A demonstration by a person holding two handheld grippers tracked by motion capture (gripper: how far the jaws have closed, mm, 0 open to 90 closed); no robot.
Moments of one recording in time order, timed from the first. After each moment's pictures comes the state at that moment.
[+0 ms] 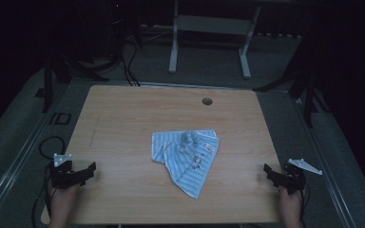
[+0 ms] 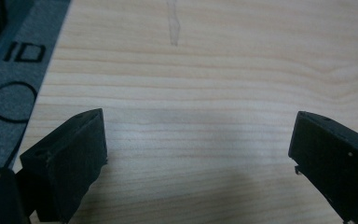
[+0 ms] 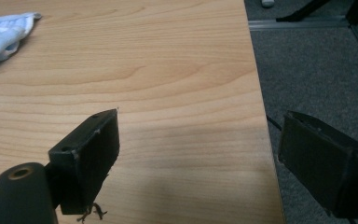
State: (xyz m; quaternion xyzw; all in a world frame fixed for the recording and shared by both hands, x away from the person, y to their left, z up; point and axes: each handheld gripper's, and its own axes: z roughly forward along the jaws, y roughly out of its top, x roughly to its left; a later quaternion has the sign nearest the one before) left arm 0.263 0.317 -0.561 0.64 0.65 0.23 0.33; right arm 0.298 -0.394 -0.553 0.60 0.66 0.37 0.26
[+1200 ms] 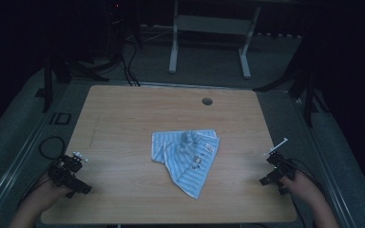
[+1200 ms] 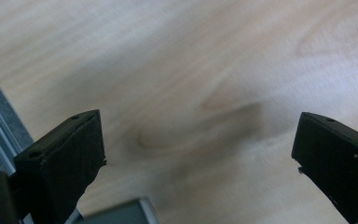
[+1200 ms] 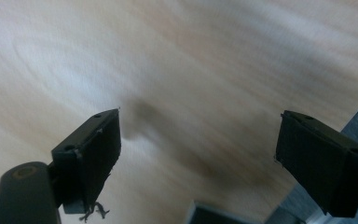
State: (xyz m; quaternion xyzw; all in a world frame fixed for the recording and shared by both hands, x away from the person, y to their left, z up) left arm 0.268 0.300 -0.517 0.85 0.53 0.05 0.05; right arm 0.349 -0.361 -0.515 0.45 0.89 0.05 0.01
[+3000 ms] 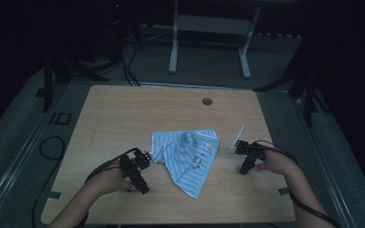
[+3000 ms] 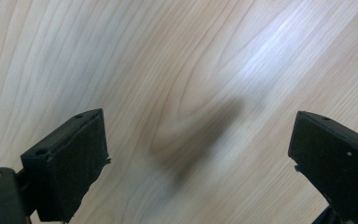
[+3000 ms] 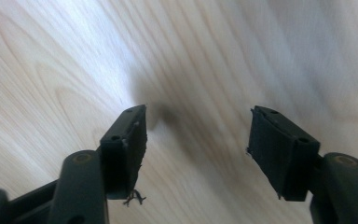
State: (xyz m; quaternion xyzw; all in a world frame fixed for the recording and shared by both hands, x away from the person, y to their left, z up) left arm 0.307 0.113 -0.498 0.94 0.33 0.00 0.06; right arm 0.398 -0.263 -0.510 0.26 0.96 -0.02 -0.01
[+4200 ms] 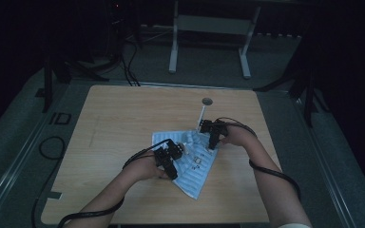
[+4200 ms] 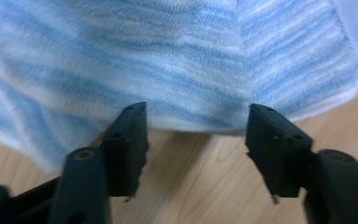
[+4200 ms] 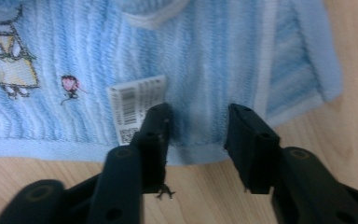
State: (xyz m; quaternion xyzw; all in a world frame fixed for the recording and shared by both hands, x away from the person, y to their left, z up) left arm 0.347 0.026 -0.504 0.95 0.29 -0.01 0.09; right arm 0.477 -0.147 -0.510 0.18 0.98 -0.02 0.02
